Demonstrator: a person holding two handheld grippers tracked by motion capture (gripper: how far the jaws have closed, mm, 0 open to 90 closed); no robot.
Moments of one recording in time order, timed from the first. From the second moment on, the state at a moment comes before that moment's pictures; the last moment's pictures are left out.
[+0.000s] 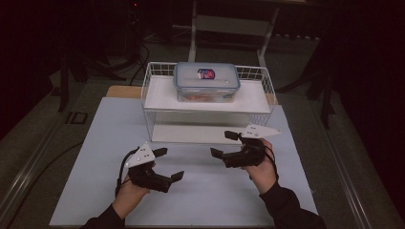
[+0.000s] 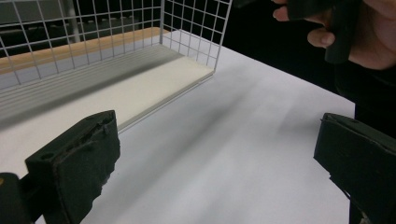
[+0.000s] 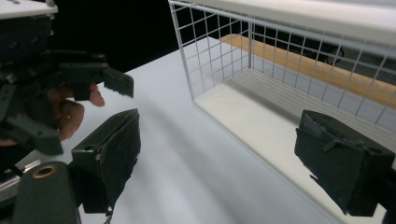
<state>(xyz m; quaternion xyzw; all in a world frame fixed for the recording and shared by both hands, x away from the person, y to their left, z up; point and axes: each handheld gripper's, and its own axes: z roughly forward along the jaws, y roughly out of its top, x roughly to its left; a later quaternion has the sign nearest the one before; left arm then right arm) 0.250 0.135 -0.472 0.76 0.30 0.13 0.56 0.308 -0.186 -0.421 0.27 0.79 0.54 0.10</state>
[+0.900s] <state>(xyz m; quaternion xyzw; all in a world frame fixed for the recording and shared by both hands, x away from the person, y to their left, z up) 0.244 0.144 -0.493 0.79 0.28 0.10 0.54 0.273 -0.256 -0.483 0.33 0.78 0.51 0.12</state>
